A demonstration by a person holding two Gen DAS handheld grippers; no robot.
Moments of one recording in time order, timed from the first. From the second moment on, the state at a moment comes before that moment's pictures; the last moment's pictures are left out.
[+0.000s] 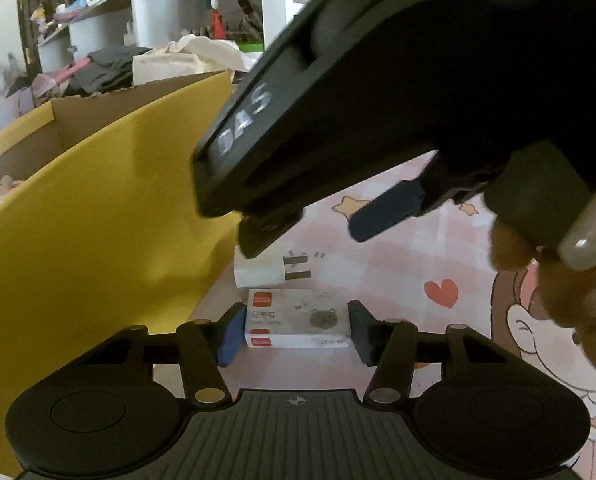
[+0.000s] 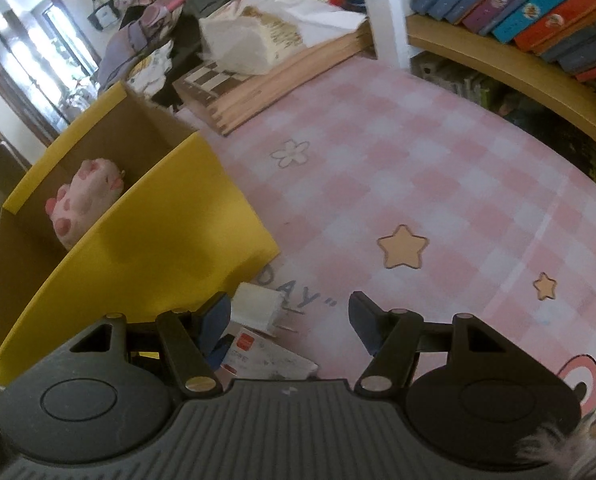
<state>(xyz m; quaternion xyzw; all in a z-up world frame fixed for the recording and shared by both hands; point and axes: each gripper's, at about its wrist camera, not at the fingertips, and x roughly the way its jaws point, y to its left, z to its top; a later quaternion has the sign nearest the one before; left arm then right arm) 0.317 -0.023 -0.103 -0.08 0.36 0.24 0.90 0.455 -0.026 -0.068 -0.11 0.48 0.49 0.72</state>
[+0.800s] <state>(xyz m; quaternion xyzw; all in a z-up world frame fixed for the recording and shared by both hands) 0.251 -0.031 -0.076 -0.10 0.36 0.17 0.91 0.408 -0.015 -0.074 -0.19 0.42 0.48 0.75</state>
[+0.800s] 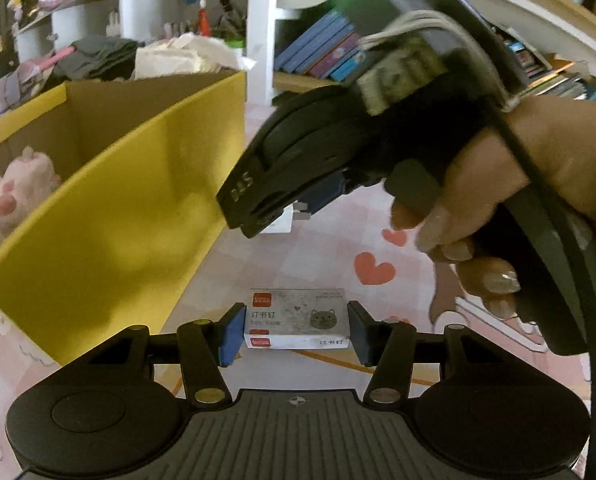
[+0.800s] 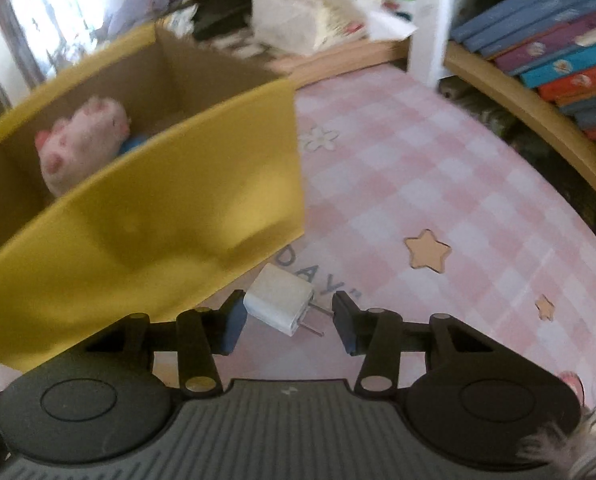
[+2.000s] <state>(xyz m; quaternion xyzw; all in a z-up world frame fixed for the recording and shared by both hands) 0.080 -0.026 0.022 -0.03 0.35 0.03 0.94 0.210 -0.176 0.020 -0.10 0.36 0.39 0.84</state>
